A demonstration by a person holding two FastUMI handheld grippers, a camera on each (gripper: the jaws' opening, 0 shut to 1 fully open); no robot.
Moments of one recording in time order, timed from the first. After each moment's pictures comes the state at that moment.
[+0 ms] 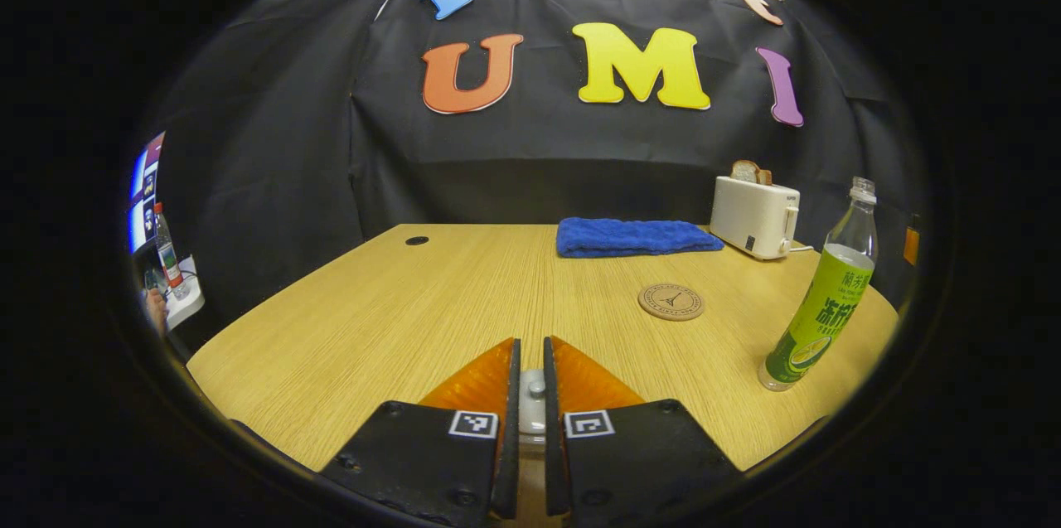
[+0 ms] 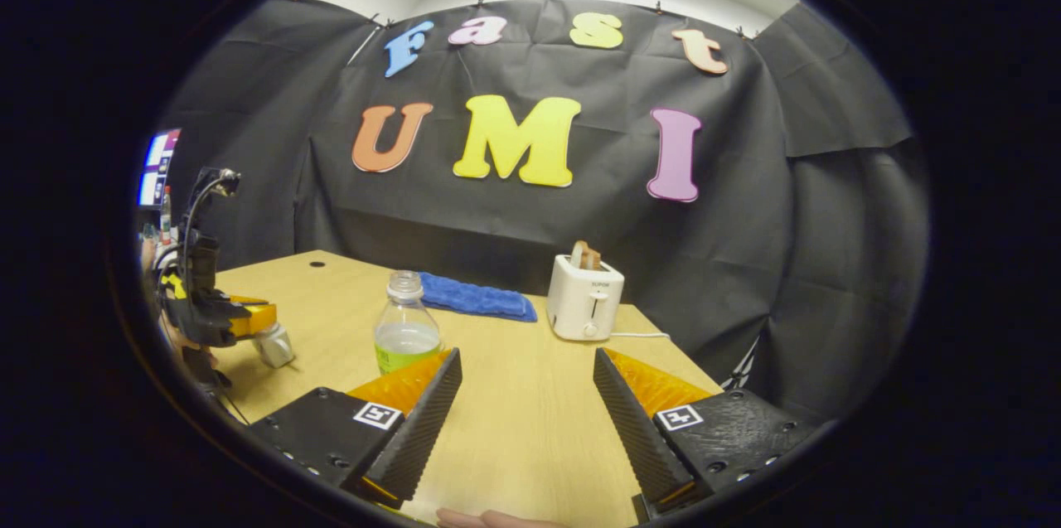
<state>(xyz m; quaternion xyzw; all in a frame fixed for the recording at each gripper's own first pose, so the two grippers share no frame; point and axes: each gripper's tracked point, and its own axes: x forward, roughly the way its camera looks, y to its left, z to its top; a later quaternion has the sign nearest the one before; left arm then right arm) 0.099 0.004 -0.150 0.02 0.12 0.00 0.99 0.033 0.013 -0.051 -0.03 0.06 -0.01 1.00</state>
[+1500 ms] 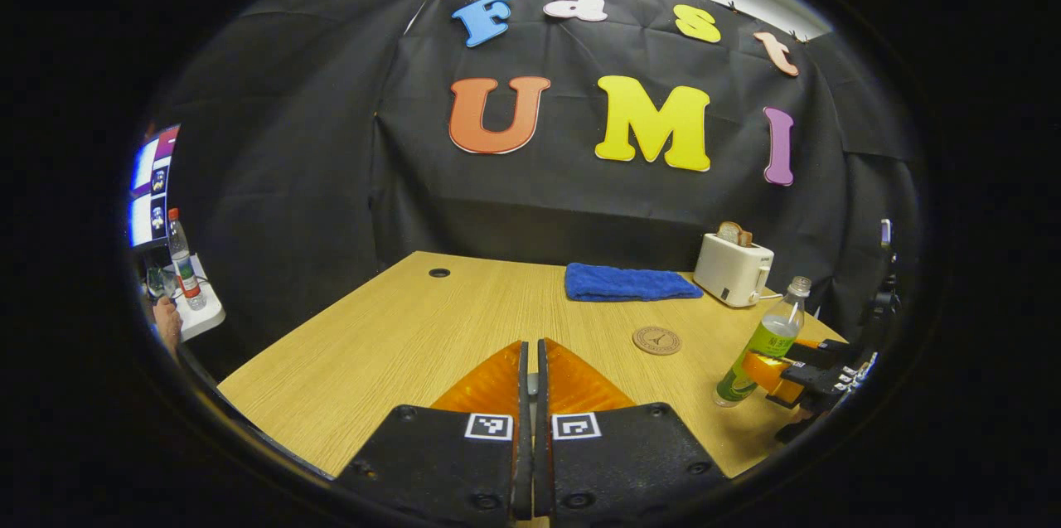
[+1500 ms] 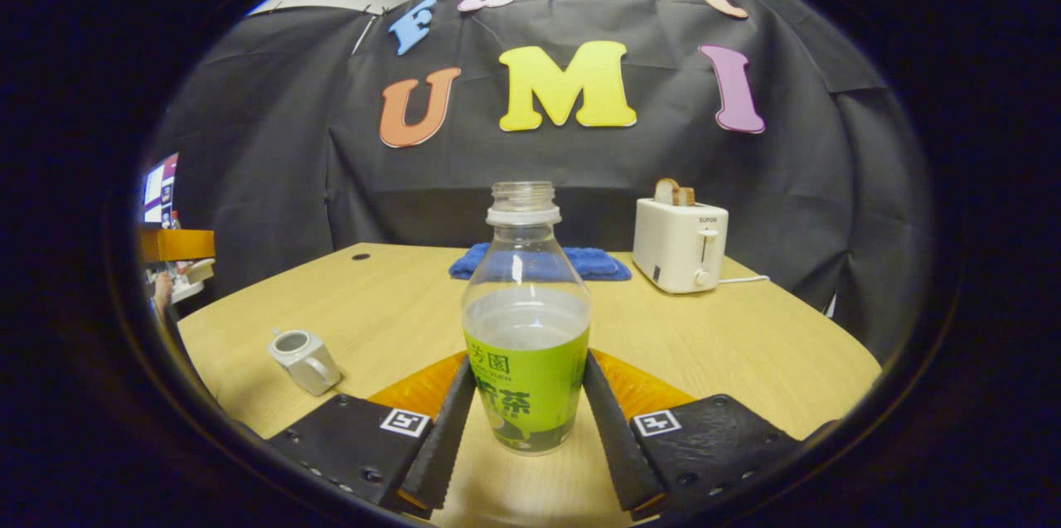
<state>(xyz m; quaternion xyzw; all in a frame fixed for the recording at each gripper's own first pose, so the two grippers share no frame) 0.032 0.058 -0.058 -0.02 0.08 -0.03 1.00 0.100 0.135 -0.121 0.03 0.12 0.07 0.99</state>
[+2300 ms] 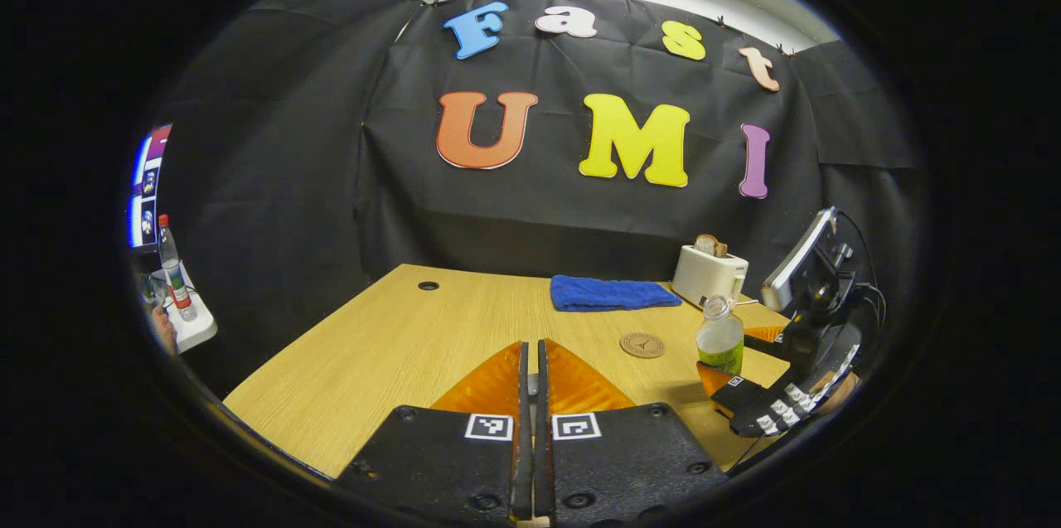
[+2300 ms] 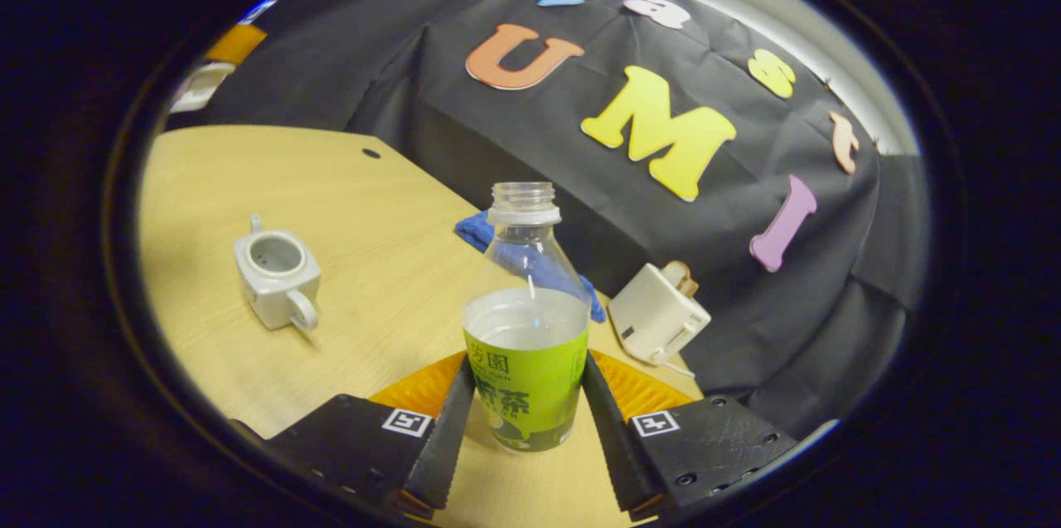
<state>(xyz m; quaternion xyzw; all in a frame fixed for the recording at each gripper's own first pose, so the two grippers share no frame) 0.016 0.087 -0.039 -0.03 0.06 -0.06 1.00 0.103 0.187 -0.106 -0.31 0.11 0.00 0.94</state>
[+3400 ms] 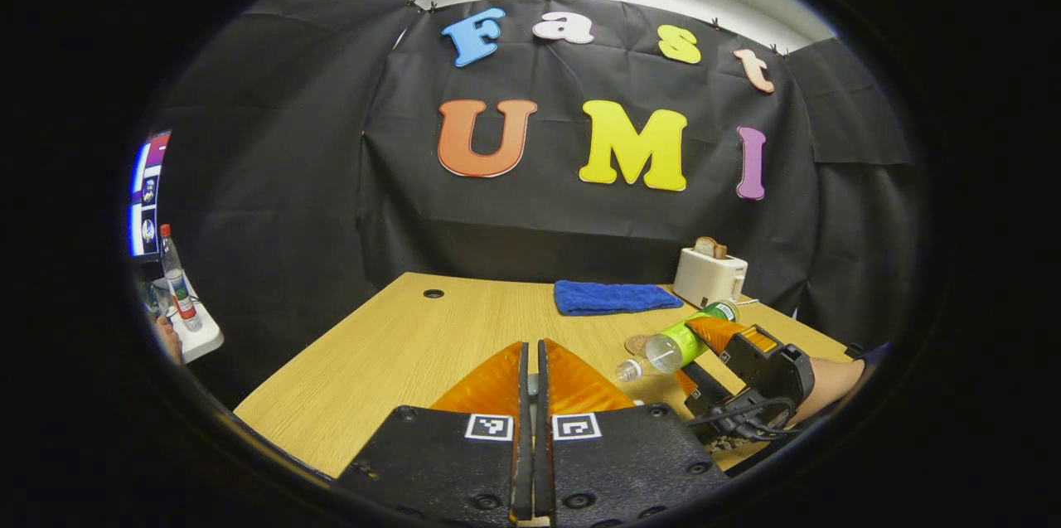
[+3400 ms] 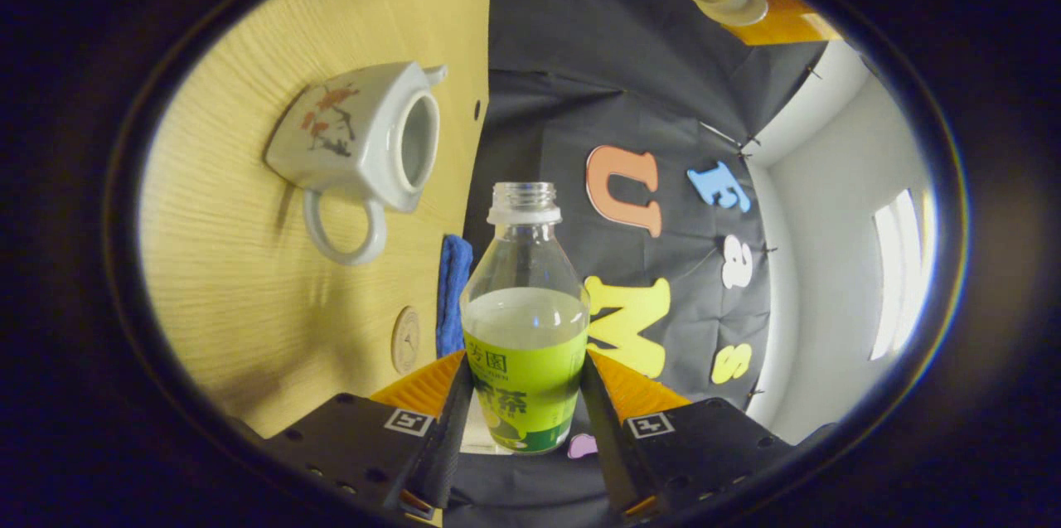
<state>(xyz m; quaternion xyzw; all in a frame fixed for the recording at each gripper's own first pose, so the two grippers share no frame) 0.012 0.095 -0.036 -0.02 0.05 -0.07 1.00 0.111 0.249 -0.072 -0.71 -0.11 -0.05 0.69</state>
